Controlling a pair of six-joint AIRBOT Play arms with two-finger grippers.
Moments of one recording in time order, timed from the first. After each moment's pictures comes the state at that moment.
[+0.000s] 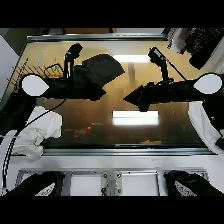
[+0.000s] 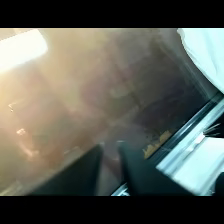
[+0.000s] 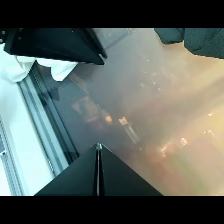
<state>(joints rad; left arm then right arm) -0.38 -1.13 1.29 0.94 -1.04 -1.38 0.24 -1.09 1.23 -0.63 1.20 0.82</state>
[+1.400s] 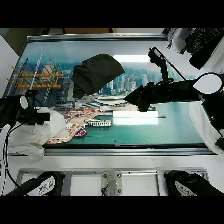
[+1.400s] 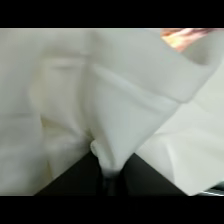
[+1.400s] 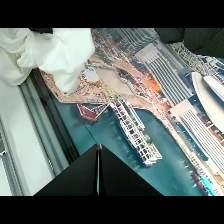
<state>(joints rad) 0.12 -1.20 0.97 1.69 -1.22 -1.57 0.24 -1.10 1.23 -0.62 1.20 0.82</state>
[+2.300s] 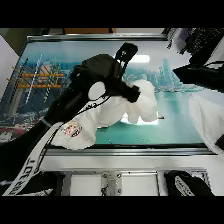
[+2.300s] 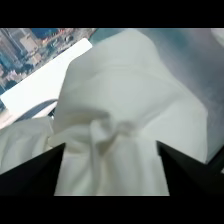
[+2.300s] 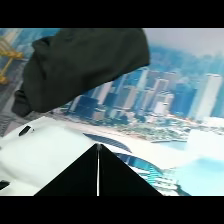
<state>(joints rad) -0.77 -1.46 1.66 1.44 -0.95 -1.67 -0.17 -0.95 1.24 -0.83 1.03 1.16</state>
